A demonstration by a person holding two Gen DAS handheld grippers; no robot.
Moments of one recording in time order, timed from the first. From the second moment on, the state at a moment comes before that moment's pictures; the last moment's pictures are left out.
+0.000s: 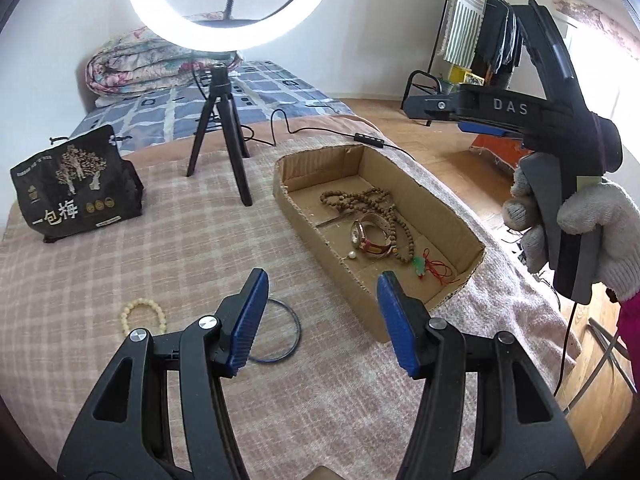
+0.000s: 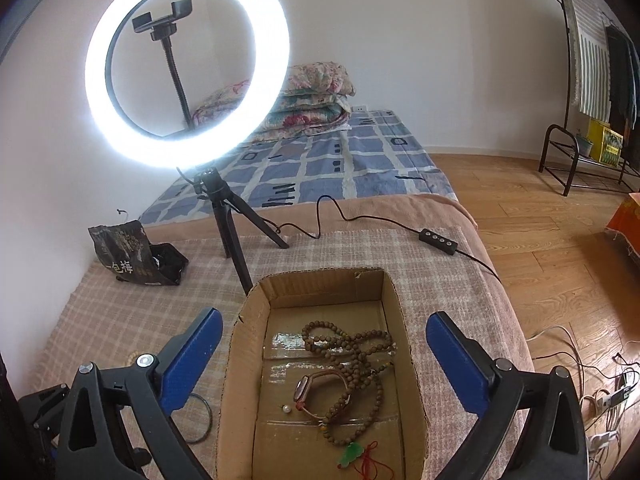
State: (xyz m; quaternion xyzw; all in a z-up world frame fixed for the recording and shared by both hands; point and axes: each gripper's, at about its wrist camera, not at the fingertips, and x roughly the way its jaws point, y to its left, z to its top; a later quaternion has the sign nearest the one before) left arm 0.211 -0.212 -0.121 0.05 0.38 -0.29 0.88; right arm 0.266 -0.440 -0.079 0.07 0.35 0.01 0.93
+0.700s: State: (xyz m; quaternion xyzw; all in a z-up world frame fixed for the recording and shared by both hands) left arm 0.149 -0.039 -0.125 0.03 0.38 -0.18 0.91; right arm 0.223 -0.347 -0.070 0.02 0.36 0.09 0.93
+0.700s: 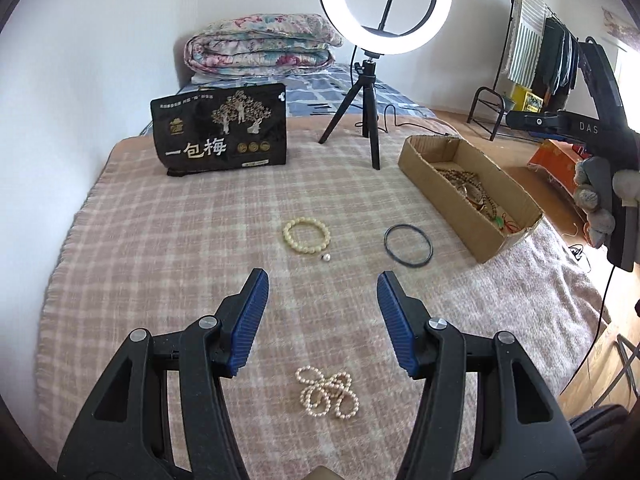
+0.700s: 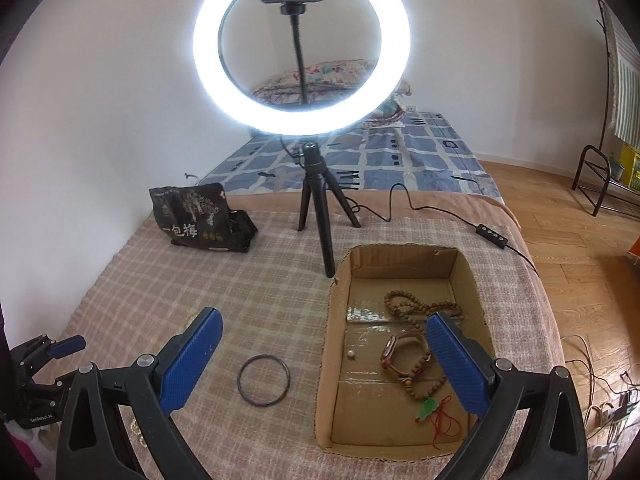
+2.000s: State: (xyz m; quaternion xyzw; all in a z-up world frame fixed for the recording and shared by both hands) left arm 0.123 -0.038 -0.239 -0.01 0.44 -0.16 0.88; right arm 0.268 -0.168 -0.235 -0.06 0.48 0.26 0.84
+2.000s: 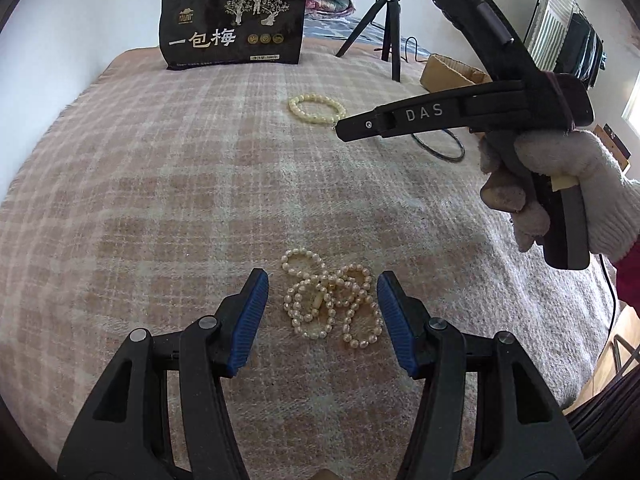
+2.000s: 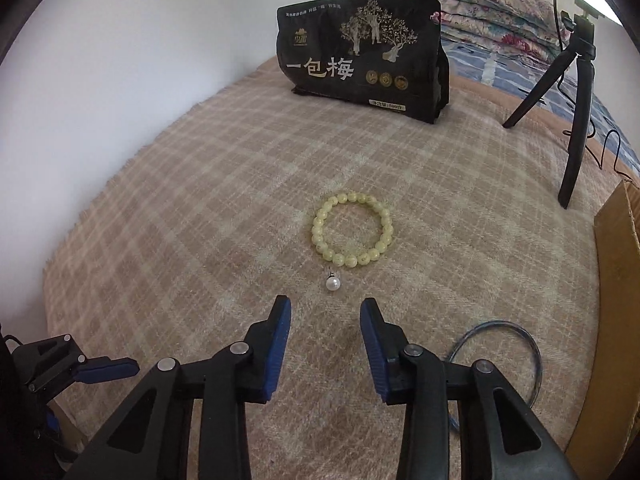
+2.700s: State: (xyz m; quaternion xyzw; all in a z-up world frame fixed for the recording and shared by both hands) left arm 0.133 -0.035 -0.250 -0.01 0.45 -0.14 0.88; right arm 0.278 -0.160 -0.243 -0.07 0.47 0.26 0.84
